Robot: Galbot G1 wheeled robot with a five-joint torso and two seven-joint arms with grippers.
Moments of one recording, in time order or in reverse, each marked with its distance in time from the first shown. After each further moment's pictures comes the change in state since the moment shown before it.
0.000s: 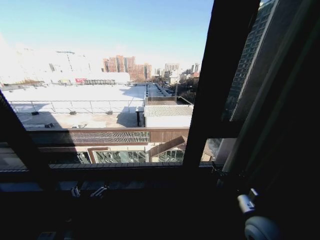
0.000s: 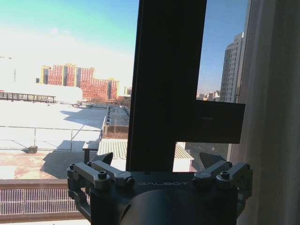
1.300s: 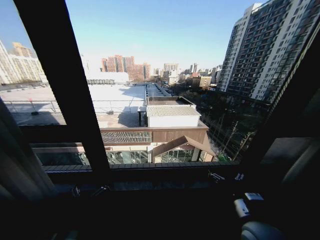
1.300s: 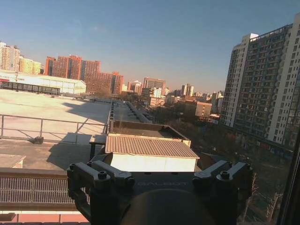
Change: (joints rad) left arm -0.005 -0.006 0.000 0.000 -0.002 -0.006 0.003; right arm -0.030 0.025 -0.048 0.006 -0.090 0.004 -0.021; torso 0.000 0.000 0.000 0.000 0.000
